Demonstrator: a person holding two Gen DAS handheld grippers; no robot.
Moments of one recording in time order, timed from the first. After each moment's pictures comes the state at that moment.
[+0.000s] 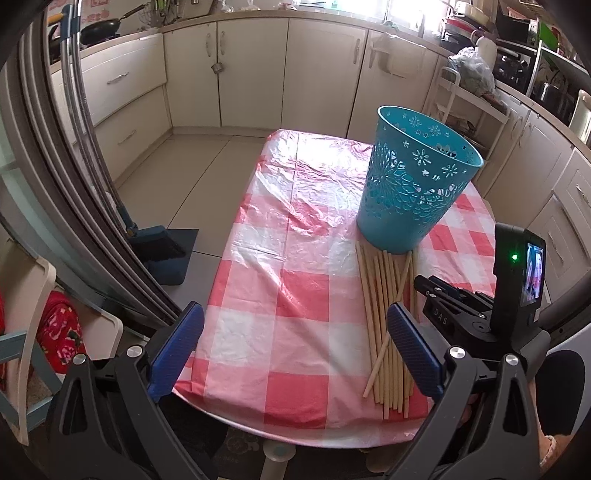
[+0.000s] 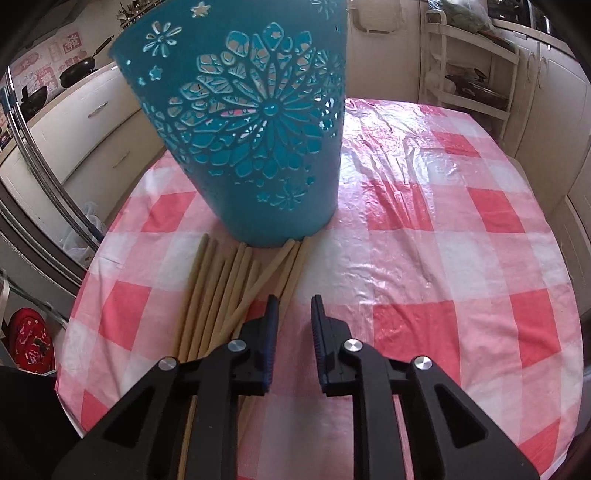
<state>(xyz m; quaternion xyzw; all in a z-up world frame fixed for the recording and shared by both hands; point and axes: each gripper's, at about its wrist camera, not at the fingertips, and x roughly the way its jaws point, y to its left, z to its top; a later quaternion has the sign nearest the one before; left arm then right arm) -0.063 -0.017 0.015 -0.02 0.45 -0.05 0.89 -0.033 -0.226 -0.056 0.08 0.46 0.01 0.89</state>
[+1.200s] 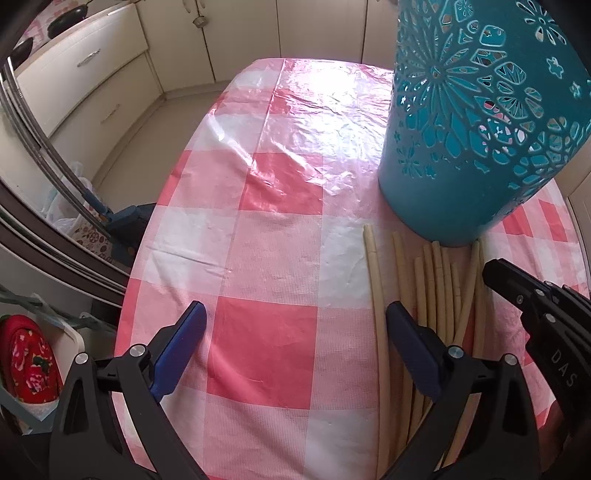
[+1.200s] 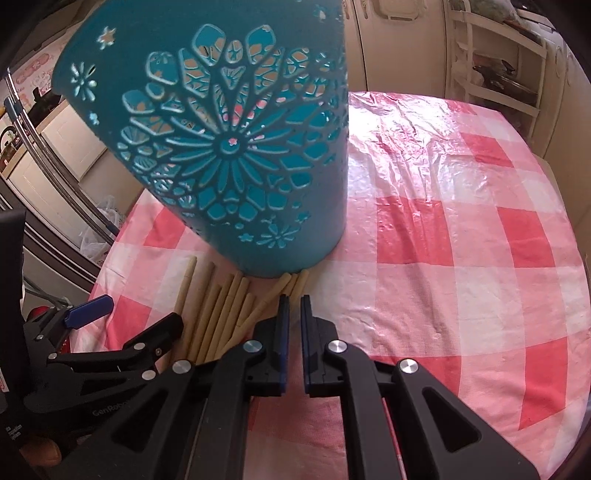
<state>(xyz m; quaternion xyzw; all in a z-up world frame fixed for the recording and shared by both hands) 0.039 -0.073 -0.085 0.03 0.53 -0.02 0.84 -0.006 -0.238 -0.051 0.10 0.48 0.07 0.87</state>
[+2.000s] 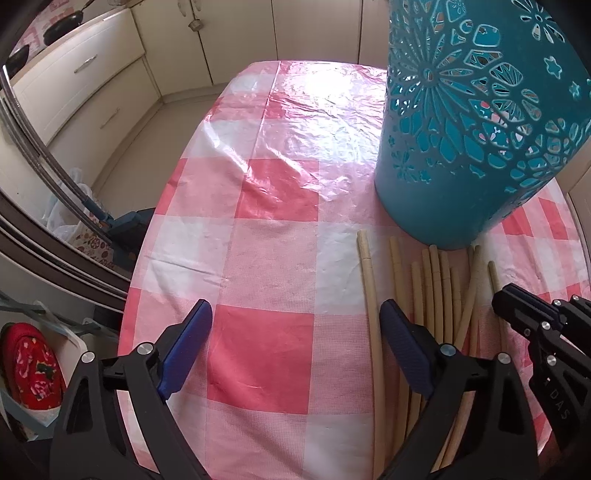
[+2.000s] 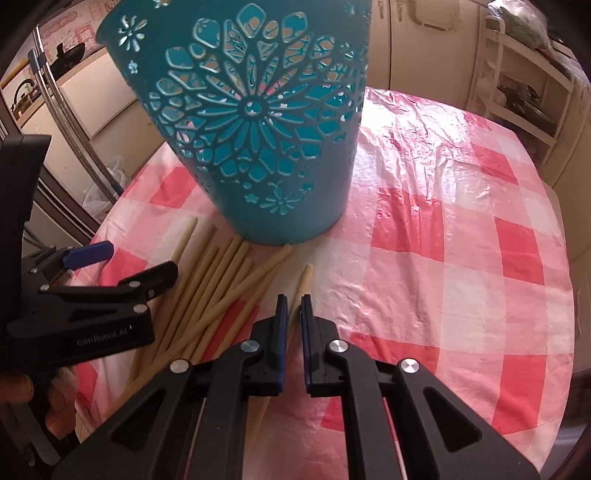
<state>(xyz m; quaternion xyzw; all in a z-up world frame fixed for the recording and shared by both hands) 0.043 -0.078 -0.083 0.04 0.53 -0.02 0.85 -0.016 -0.241 -0.054 0.02 0.50 0.11 0.86</state>
